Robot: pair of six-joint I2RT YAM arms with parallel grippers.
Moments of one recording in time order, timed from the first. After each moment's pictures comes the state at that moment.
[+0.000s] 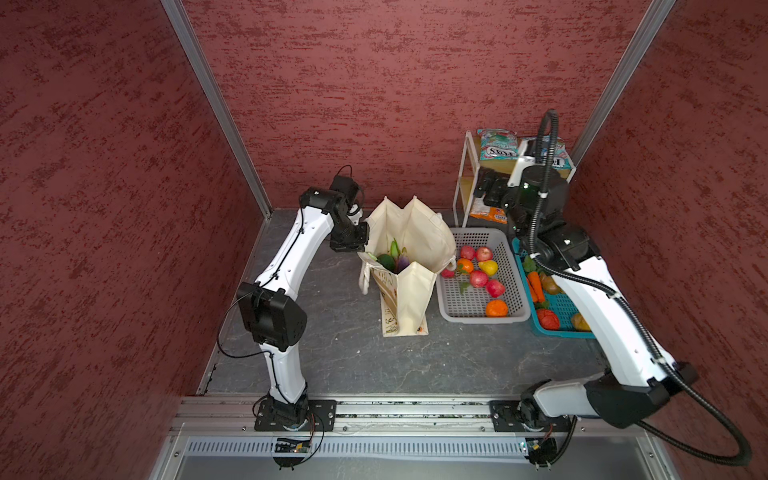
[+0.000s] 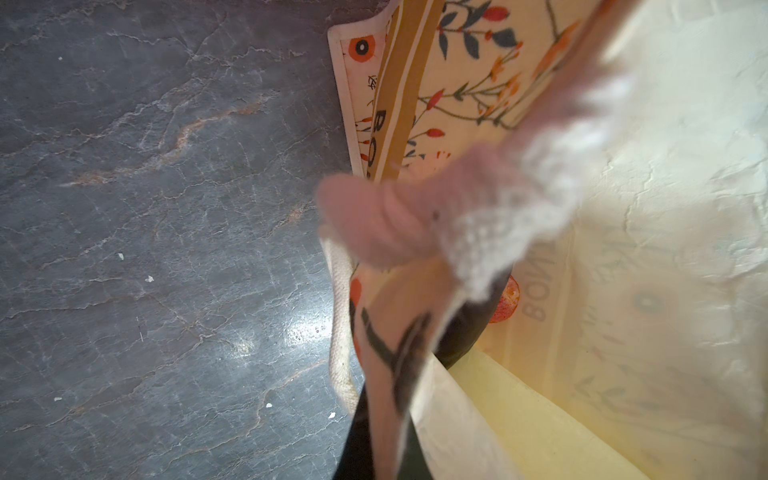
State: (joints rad) left arm -0.31 1.88 2.05 -1.42 0.22 -0.32; right arm 0.35 1.37 1.72 -0.47 0.42 0.40
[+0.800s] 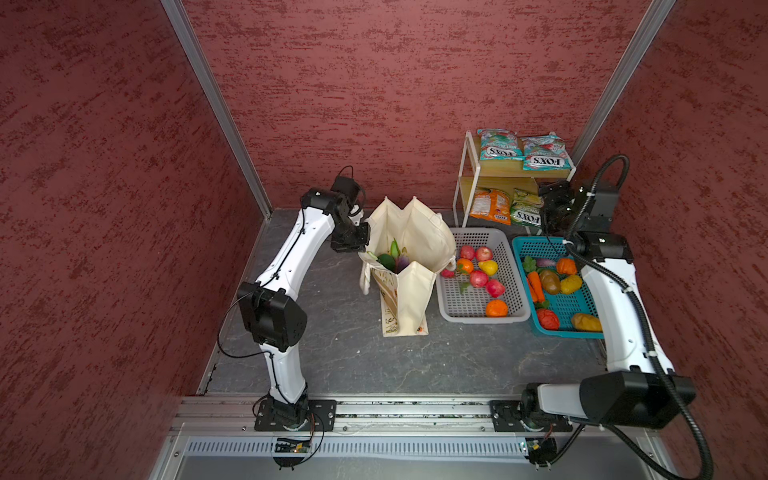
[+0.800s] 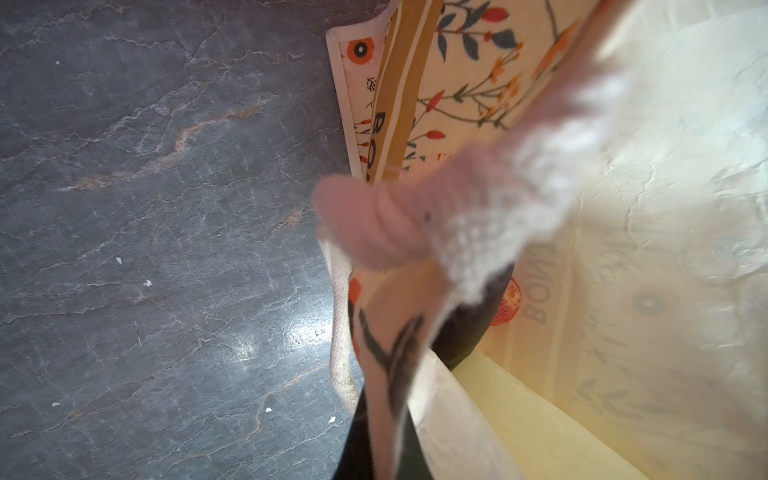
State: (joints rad) left arm -0.32 1.88 2.03 -1.40 0.21 -0.32; right arm -0.11 1.37 1.57 -0.47 -0.11 1.24
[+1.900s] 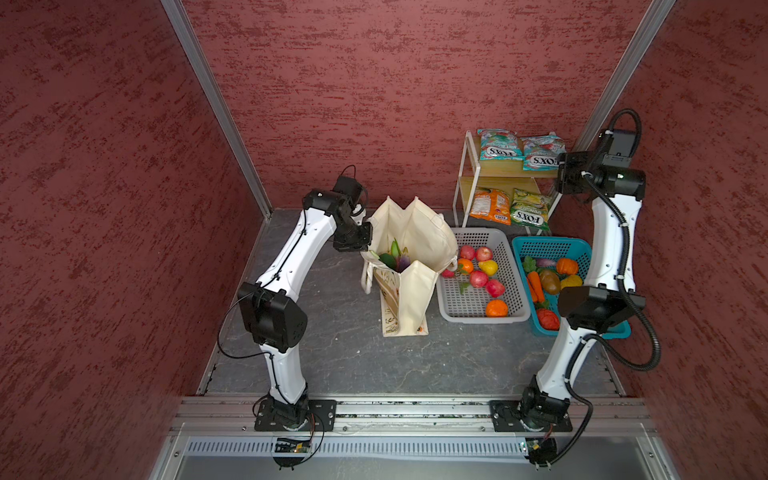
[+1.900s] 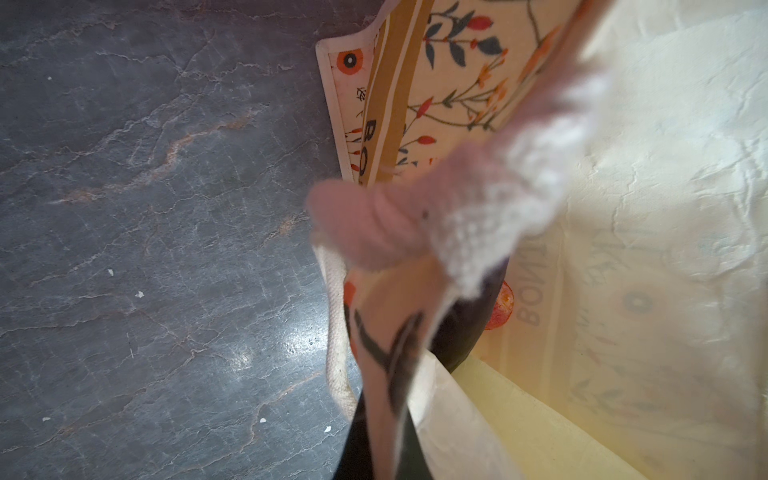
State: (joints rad) left arm -0.33 1.87 2.02 -1.37 0.21 -0.32; right arm -0.27 2.06 2.60 -1.05 -0.22 1.38
